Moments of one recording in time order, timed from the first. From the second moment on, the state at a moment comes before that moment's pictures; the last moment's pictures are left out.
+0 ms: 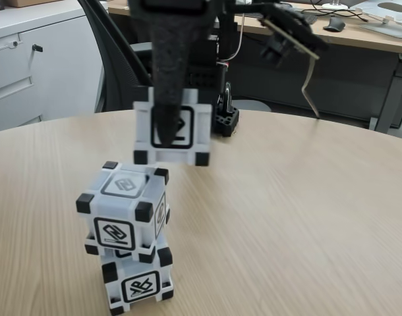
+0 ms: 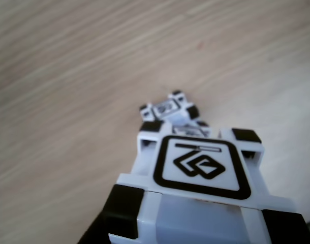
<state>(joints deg) 17.4 101.5 85.8 97.8 0.1</state>
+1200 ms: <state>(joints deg) 24.2 100.1 72.9 98.1 -0.1</state>
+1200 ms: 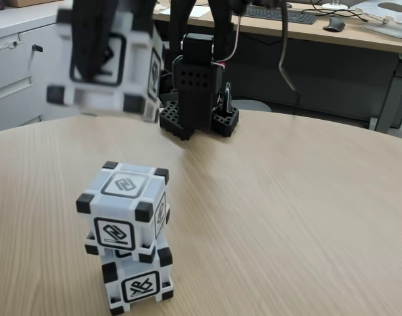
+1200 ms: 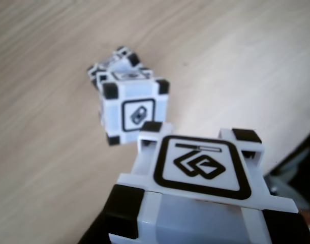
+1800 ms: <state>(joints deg) 24.6 95.8 72.9 103.3 3.8</state>
